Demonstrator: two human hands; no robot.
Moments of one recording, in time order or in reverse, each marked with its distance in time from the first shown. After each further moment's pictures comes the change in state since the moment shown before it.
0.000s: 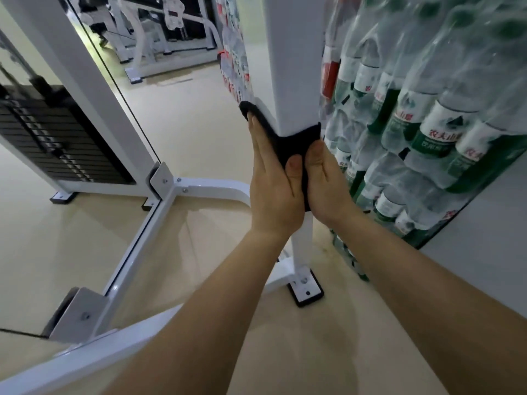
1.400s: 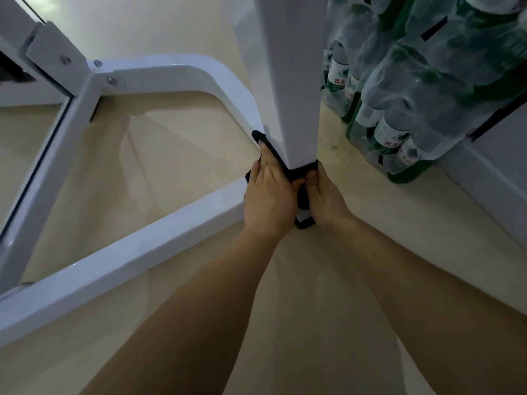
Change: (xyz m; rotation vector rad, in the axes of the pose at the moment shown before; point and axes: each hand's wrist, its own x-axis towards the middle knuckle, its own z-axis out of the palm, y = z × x) left_hand -0.270 -0.255 0.061 0.655 -0.579 -0.373; right_hand -0.204 0.340 -0.028 -0.357 -0.051 0.663
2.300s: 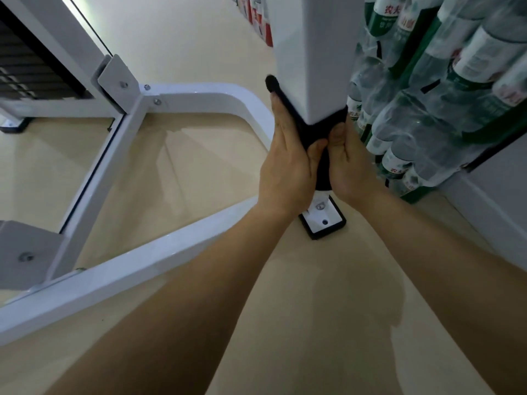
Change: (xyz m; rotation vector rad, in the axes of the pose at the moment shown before) left_hand 0.024 0.055 -0.115 -0.423 0.230 0.203; right_hand -0.011 -0.138 -0.042 0.110 0.115 -0.437
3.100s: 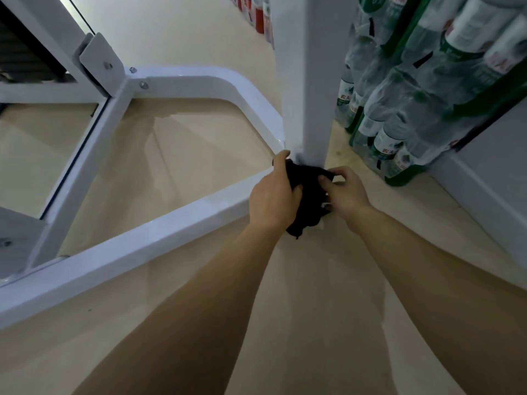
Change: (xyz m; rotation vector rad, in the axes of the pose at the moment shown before) left_hand -0.074 -0.041 0.013 0.348 -0.284 -0.297; right_hand -0.064 0.091 0.004 -0.033 0.050 0.711
